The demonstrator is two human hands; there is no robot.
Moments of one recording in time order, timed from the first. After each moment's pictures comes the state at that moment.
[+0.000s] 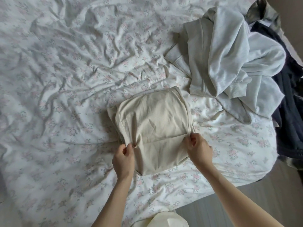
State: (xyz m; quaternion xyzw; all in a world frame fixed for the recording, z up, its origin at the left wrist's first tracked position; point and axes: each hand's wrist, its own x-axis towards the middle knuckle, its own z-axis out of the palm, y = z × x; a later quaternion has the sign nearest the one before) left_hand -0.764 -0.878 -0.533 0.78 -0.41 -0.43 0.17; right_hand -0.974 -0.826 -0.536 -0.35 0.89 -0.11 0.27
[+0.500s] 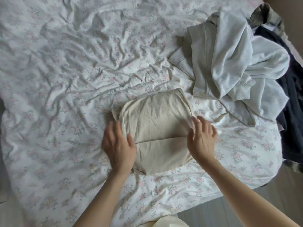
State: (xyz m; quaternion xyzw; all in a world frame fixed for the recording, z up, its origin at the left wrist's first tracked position) left_hand -0.754 -0.906 -0.523 0.72 -0.65 -0.20 0.13; right_hand -0.974 -0.848 -0.526 -0.51 0.84 -0.14 0.10
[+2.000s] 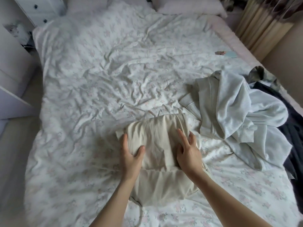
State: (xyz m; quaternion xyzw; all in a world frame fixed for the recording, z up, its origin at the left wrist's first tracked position) left_hand -0.760 -0.943 -0.509 0.68 -0.47 -0.42 0.36; right_hand -0.943 -0.914 -0.490 -0.56 0.78 -0.22 0.18
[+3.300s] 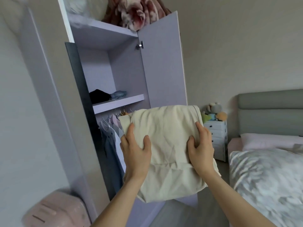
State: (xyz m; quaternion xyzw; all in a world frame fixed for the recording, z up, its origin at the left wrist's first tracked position) left_hand -0.089 -0.826 -0.030 0.63 -0.43 0.18 0.62; right_hand -0.240 -0.918 -0.049 -0.65 0.33 -0.66 0.19
